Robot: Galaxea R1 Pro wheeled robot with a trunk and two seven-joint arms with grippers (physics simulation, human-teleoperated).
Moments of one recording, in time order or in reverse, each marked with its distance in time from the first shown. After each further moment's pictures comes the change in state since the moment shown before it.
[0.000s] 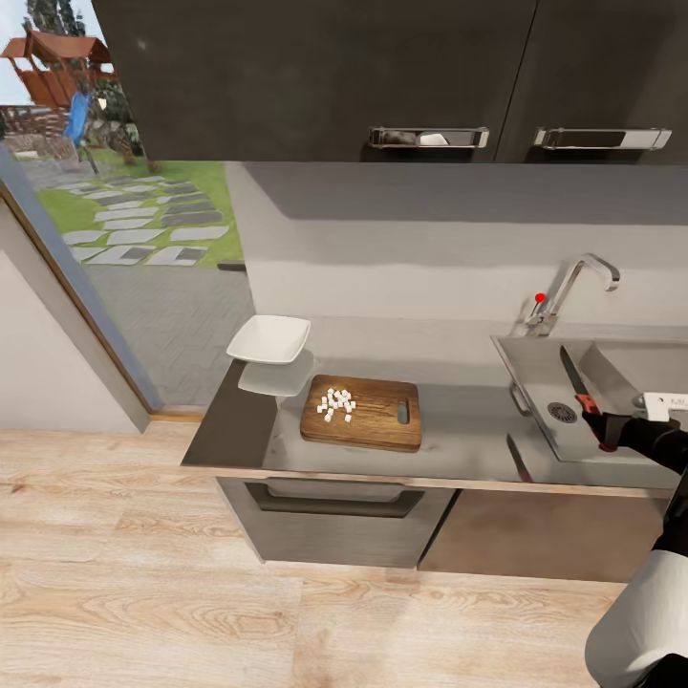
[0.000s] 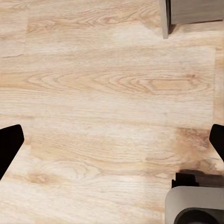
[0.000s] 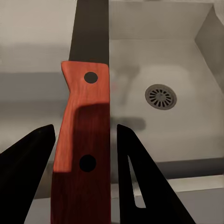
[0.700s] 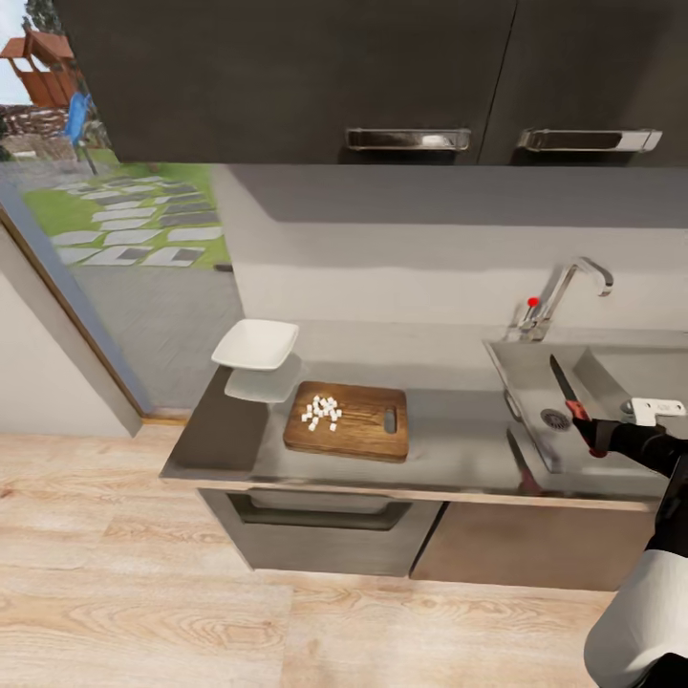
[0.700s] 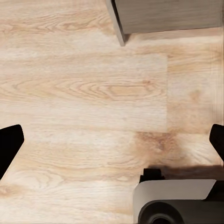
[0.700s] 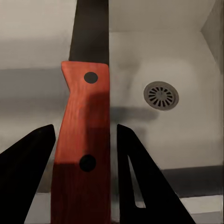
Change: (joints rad) left arm 0.001 -0.032 0.000 -0.001 0.001 0.002 -0.096; right arm 0.000 0.003 0.003 0.053 0.001 0.000 -0.003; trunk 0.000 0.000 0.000
